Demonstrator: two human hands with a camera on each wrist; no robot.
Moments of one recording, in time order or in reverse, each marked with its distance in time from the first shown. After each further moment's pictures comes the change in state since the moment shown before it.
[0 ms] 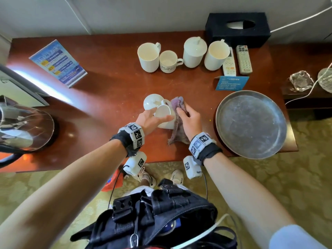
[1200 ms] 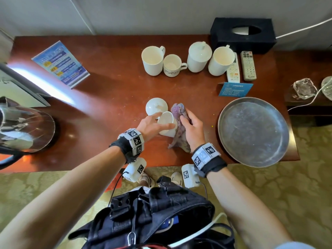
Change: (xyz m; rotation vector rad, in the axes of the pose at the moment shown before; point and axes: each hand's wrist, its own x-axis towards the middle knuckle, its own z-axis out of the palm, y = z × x) left_hand 0.007 -0.009 -0.003 -0.016 -0.087 -0.022; right_hand -0.006 -0.004 0.003 0.139 -0.040 0.051
